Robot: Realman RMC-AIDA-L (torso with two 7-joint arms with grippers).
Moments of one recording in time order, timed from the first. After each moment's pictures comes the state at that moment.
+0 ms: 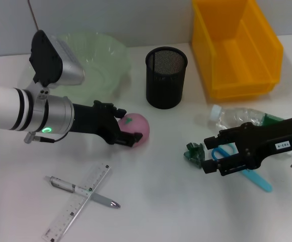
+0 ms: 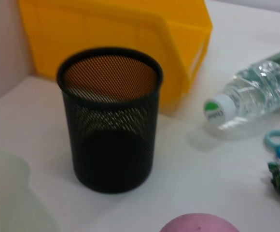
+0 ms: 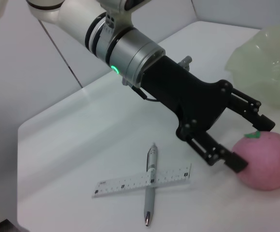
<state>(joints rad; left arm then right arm) -0.78 -2.08 1.24 0.56 2.02 1.06 -1.61 0.58 2.04 -0.66 -0.78 -2.26 -1.78 1.63</state>
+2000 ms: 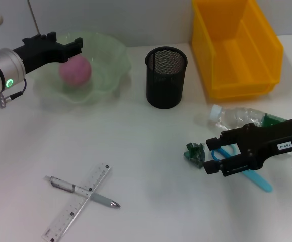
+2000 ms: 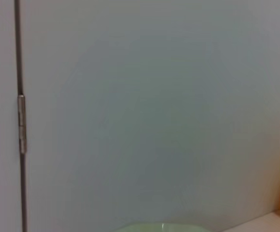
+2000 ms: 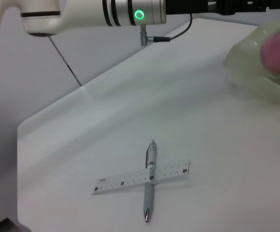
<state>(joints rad) -0.72 -2.07 1.07 0.51 1.46 0.64 -1.40 0.58 2.03 -0.66 -0.79 -2.26 -1.78 1.64</state>
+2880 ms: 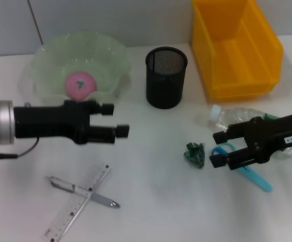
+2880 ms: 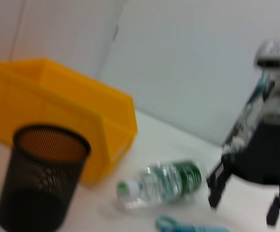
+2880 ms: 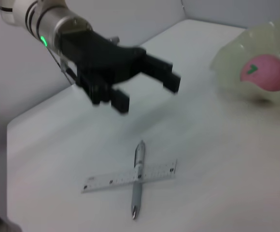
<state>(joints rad) -0.60 -1.98 1.08 0.66 1.71 1.51 -1.64 0.58 2.01 -0.66 -0.80 -2.26 -1.78 1.65</state>
